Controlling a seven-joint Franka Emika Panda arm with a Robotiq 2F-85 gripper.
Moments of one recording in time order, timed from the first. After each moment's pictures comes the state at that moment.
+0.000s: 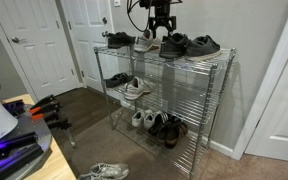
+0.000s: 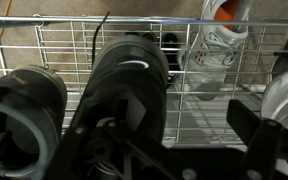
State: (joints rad) arm -0.15 0.60 -0.03 -1.36 0.05 2.00 -0.25
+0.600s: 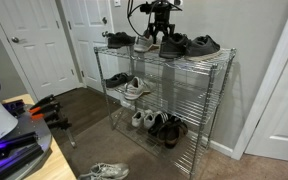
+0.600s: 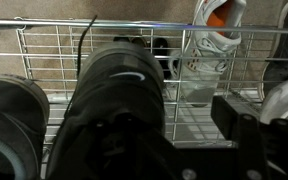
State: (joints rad) arm -0.18 0.63 0.00 -1.36 0.08 2.00 -0.29
